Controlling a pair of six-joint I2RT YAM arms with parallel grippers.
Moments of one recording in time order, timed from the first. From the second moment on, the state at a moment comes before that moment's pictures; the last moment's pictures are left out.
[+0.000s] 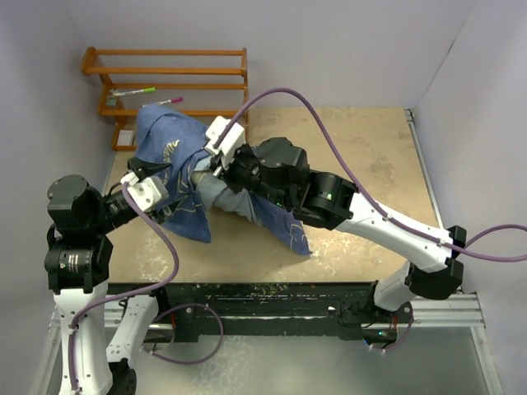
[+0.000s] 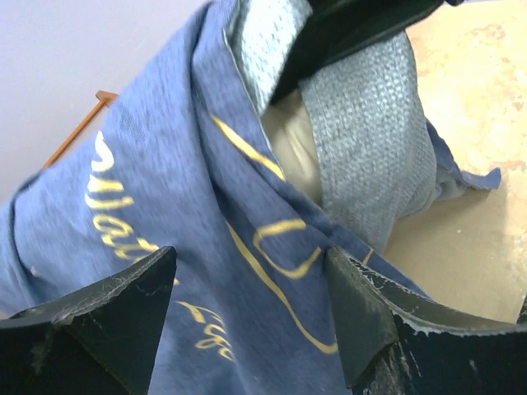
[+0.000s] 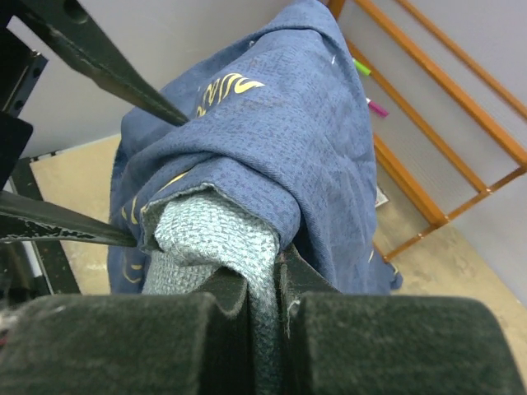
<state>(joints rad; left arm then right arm) 0.05 0.69 1.22 -0.69 0.90 0.57 1.19 1.52 1.81 -0.39 0.29 -0.21</state>
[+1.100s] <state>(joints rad) 0.05 0.68 0.88 -0.40 0.61 0.58 1.19 1.63 1.95 -0.51 0.22 -0.06</state>
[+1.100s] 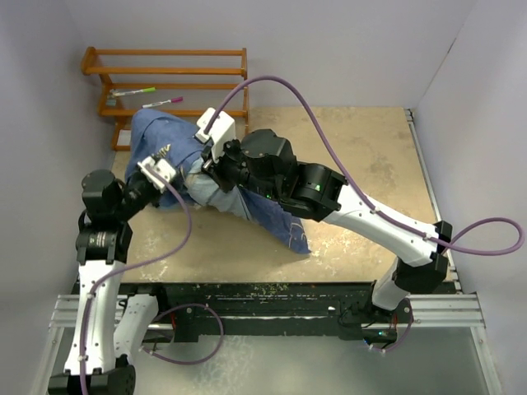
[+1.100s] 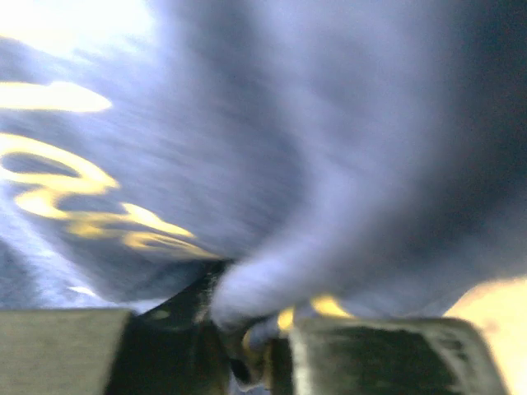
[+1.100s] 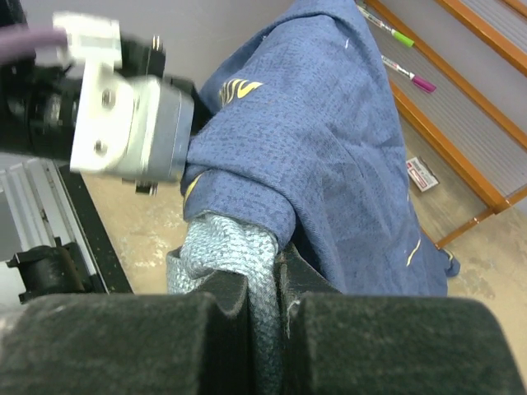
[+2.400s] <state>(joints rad) 0.00 1.09 1.53 -0.40 0.49 0.46 1.09 1.26 1.64 -0.40 -0.31 -0.02</state>
